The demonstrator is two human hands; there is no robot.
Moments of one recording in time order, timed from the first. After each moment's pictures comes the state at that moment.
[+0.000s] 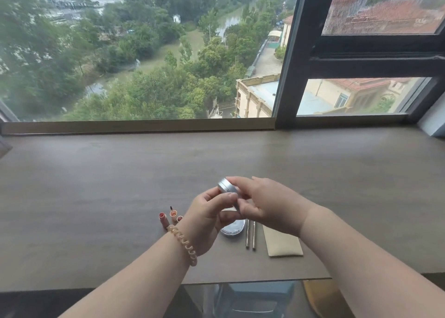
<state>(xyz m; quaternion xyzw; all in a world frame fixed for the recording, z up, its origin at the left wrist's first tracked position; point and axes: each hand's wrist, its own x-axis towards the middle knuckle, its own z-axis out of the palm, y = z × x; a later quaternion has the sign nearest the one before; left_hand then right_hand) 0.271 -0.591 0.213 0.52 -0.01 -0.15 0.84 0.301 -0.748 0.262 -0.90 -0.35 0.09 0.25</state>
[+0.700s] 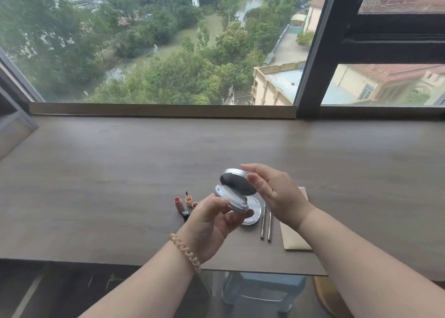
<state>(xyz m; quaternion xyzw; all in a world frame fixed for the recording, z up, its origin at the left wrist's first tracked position) 0.247 -0.572 0.184 0.41 0.08 -0.14 0.90 0.313 -0.732 0.213 -0.86 -0.24 0.04 0.45</state>
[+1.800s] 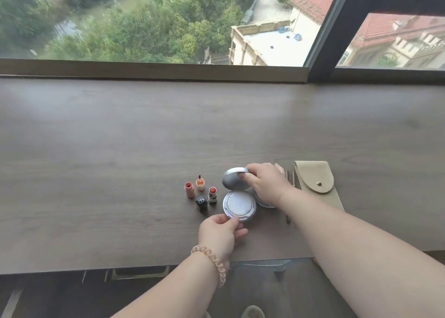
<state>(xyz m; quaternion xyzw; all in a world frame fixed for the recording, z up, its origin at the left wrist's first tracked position) 0.249 -0.542 0.070 0.52 0.39 -0.15 0.75 0.365 -0.660 0.090 -0.96 -0.10 0.14 0.24</state>
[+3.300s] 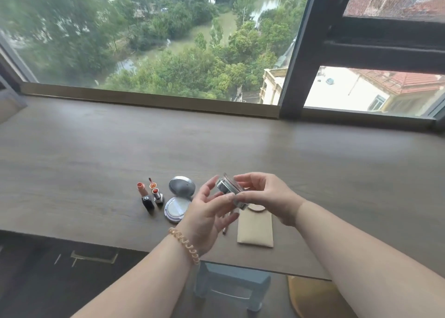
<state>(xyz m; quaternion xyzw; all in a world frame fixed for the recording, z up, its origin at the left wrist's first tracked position) 0.257 -0.677 0.167 0.42 0.17 -0.07 0.89 0.339 -0.831 0.184 -0.73 -0.15 0.30 0.59</state>
